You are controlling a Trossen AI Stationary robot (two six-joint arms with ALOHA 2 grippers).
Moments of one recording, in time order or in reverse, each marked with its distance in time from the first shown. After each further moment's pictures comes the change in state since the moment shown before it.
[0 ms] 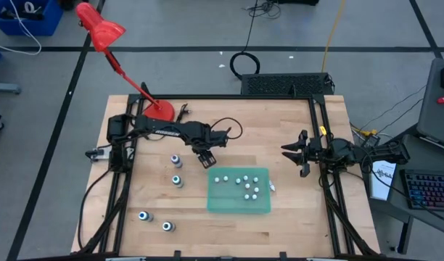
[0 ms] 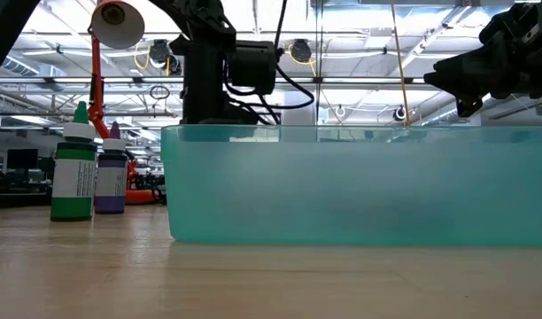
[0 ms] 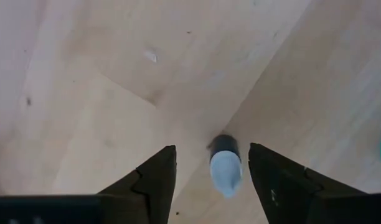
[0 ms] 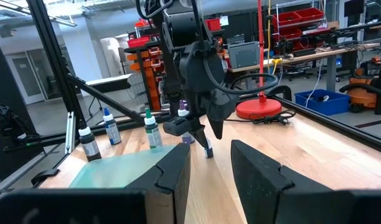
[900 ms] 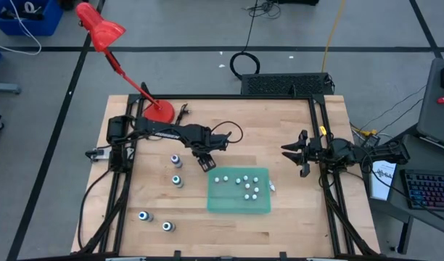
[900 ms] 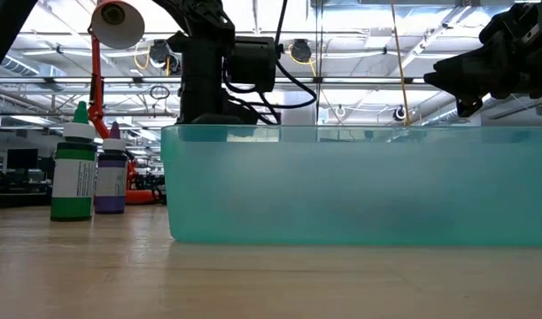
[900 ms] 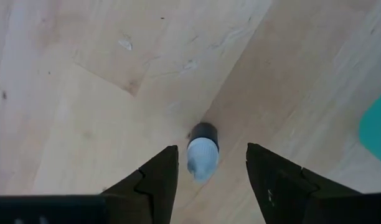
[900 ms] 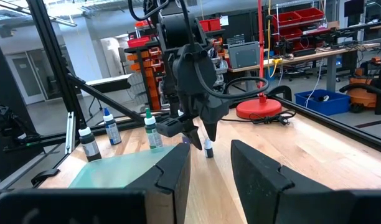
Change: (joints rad) left arm -0.032 0.000 -0.002 -0.008 0.023 -0.010; right arm 0.000 0.000 0.000 0.000 0.000 0.000
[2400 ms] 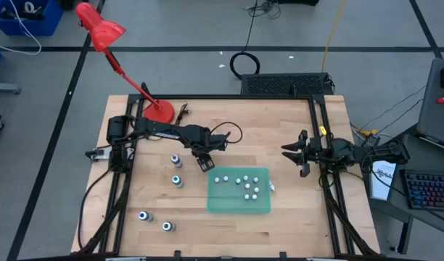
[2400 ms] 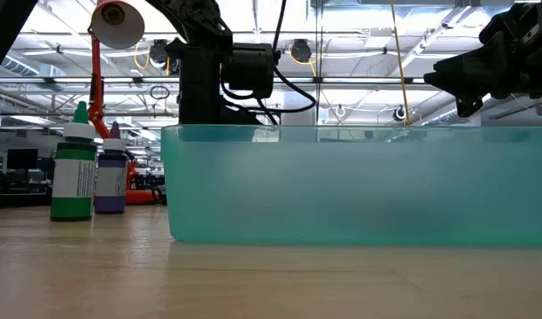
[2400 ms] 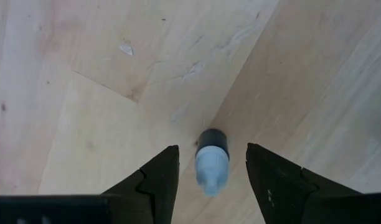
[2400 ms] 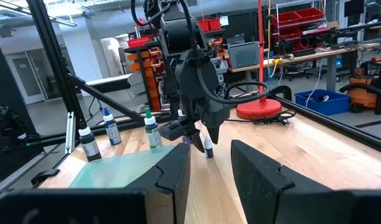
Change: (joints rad) left arm 0.007 0.000 -0.038 0.046 -0.014 0.052; right arm 0.000 0.000 0.000 0.000 0.000 0.000
